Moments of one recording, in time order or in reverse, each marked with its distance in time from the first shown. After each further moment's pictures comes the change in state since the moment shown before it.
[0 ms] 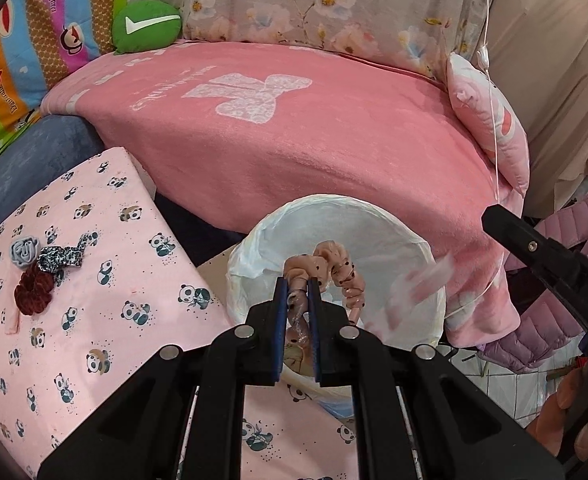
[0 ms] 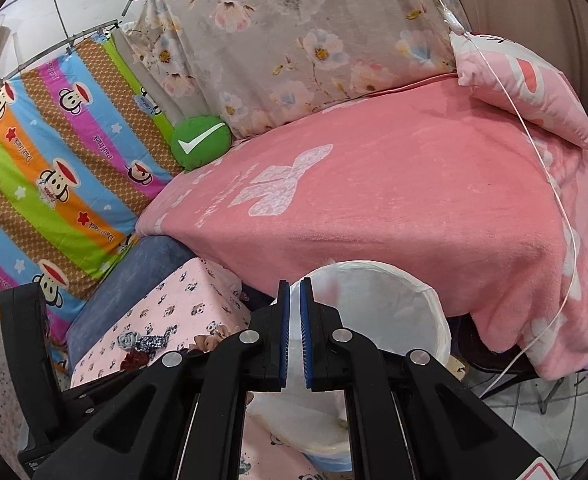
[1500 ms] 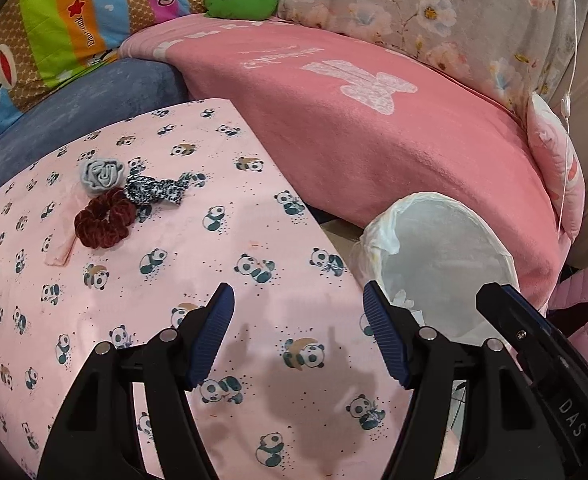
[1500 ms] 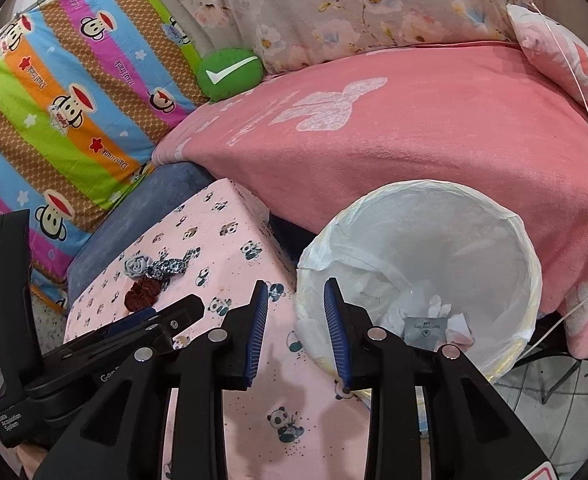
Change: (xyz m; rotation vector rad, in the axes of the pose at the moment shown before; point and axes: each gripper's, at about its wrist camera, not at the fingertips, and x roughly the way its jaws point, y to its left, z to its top) left arm -0.019 0.103 -0.036 -0.231 0.010 0.153; right arm 0.049 0.082 -0.070 -0.131 0.190 0.042
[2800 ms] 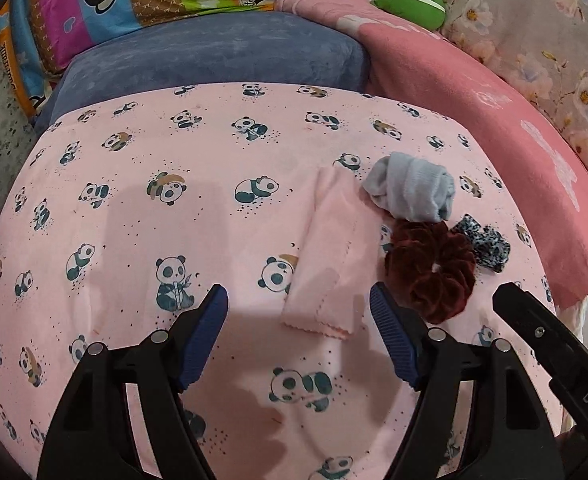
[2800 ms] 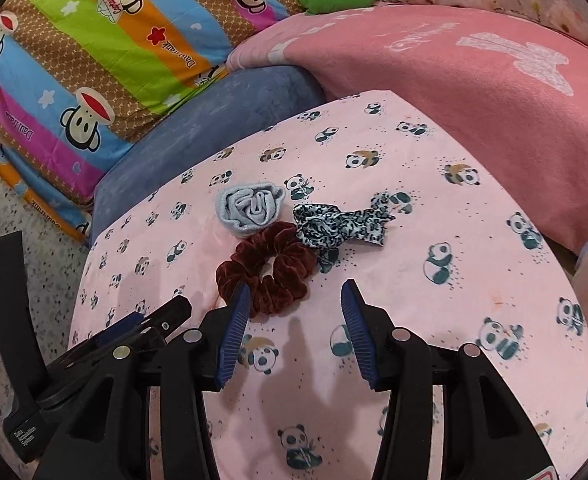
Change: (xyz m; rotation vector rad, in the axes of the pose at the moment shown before) left arm 0.041 0.265 0.014 -0.306 0.029 0.207; right arm 0.196 0.227 -0.022 -0.188 0.255 0.127
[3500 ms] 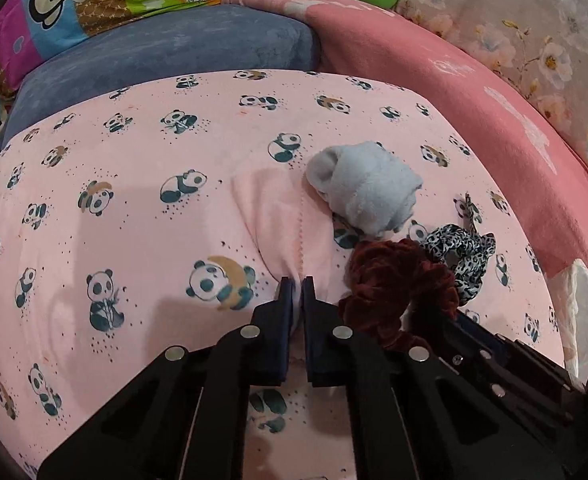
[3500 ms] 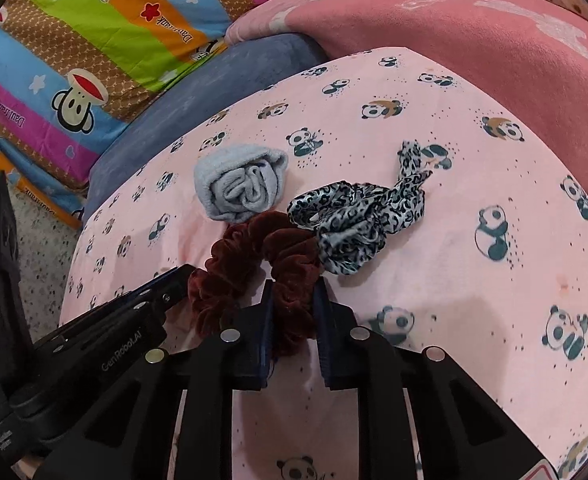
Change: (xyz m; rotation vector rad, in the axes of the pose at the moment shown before) left arm 0.010 -0.023 -0.010 0.126 0.028 -0.112; right arm 0.032 -0.006 -0.024 0.011 0.076 0.044
